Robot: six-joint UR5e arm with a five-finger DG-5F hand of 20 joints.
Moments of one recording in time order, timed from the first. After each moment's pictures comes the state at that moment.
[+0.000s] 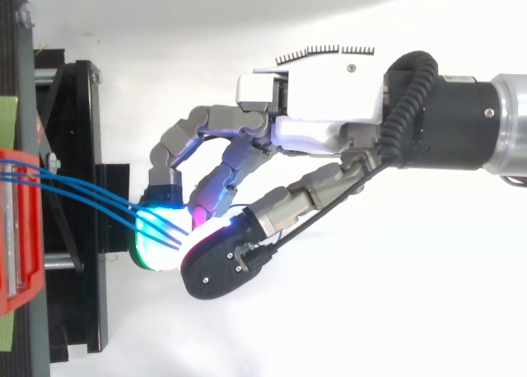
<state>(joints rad) 0.09 -2.29 -1.14 -2.99 -1.45 0.10</state>
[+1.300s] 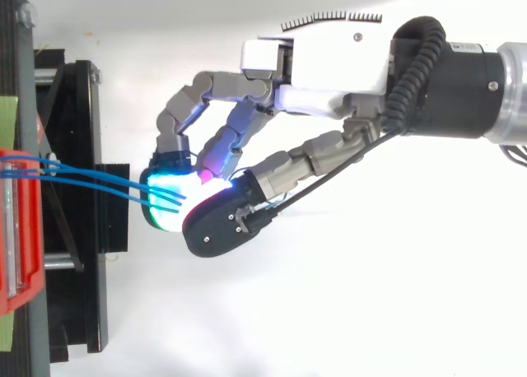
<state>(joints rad) 0.05 -2.29 -1.14 -2.98 -1.46 -0.07</state>
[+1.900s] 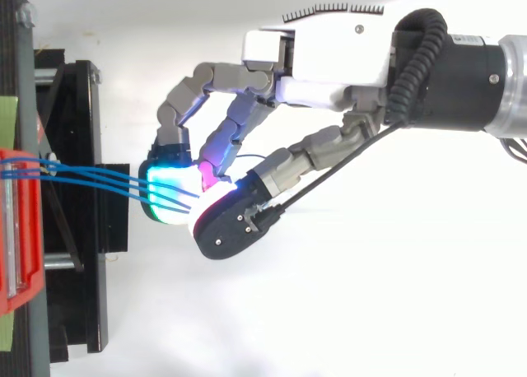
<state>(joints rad) 0.05 -2.29 -1.14 -2.98 -1.46 -0.08</state>
